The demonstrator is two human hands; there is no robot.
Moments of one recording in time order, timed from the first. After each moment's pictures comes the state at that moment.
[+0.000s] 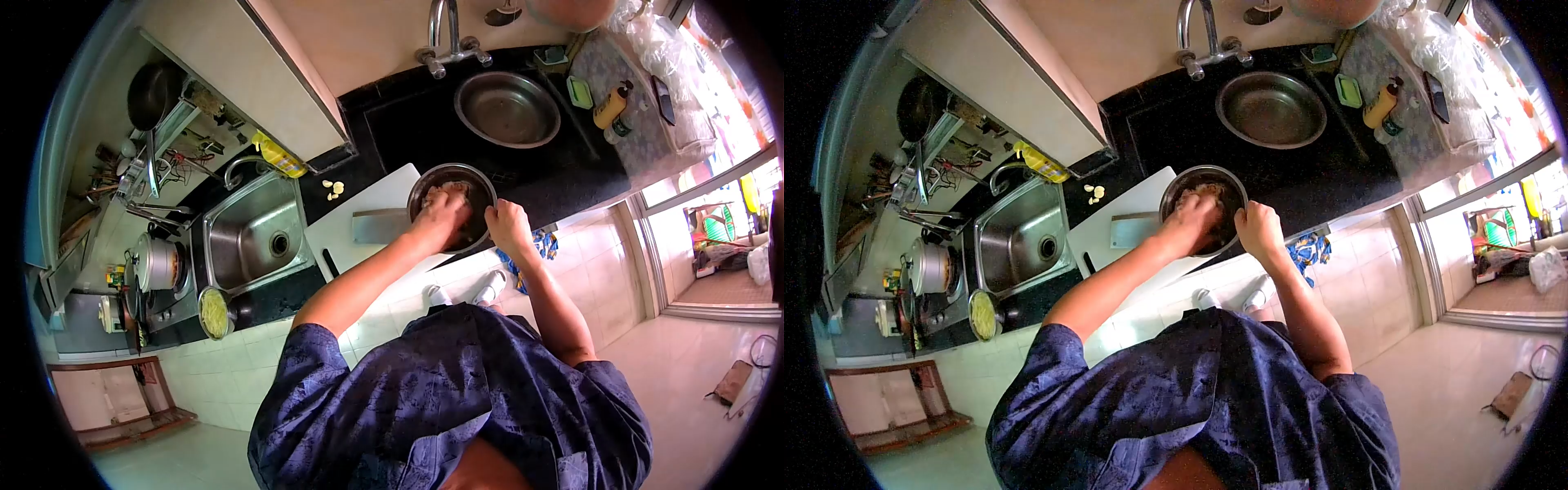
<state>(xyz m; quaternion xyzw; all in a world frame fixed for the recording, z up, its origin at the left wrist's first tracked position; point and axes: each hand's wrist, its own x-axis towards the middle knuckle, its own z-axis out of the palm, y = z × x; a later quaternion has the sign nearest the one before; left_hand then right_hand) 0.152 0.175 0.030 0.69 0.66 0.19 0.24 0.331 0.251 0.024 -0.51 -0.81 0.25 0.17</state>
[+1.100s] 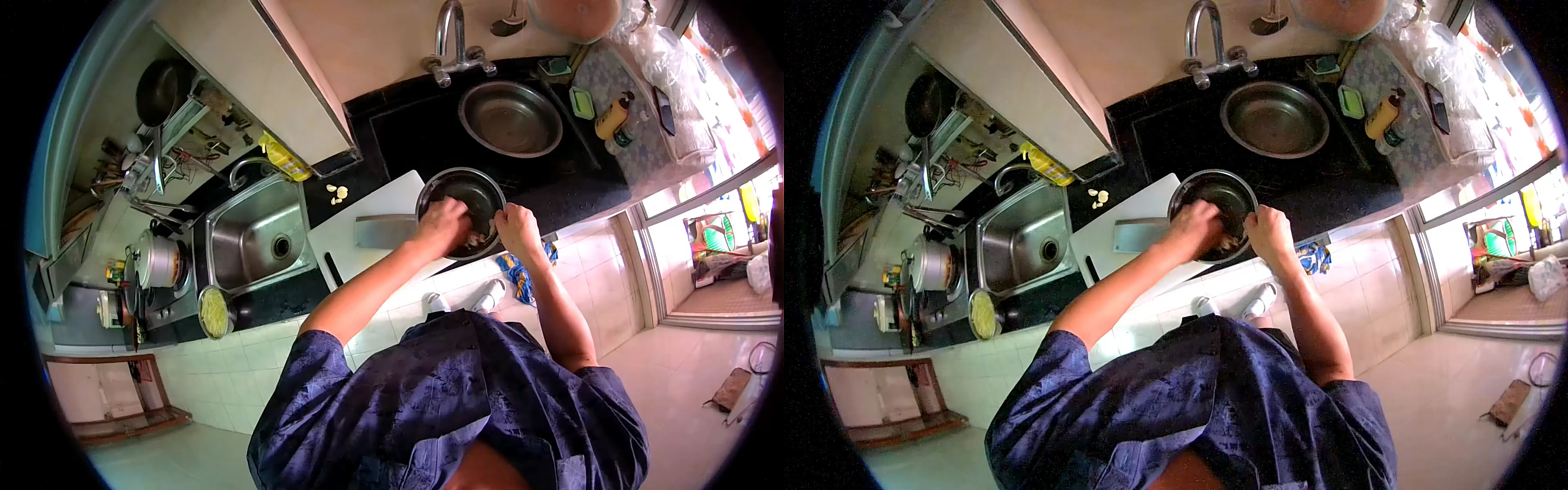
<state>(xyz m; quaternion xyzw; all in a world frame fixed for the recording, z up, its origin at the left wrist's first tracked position) 0.145 0.187 0.000 0.82 0.55 0.16 0.04 0.342 0.259 0.037 -0.50 -0.80 0.27 0.20</state>
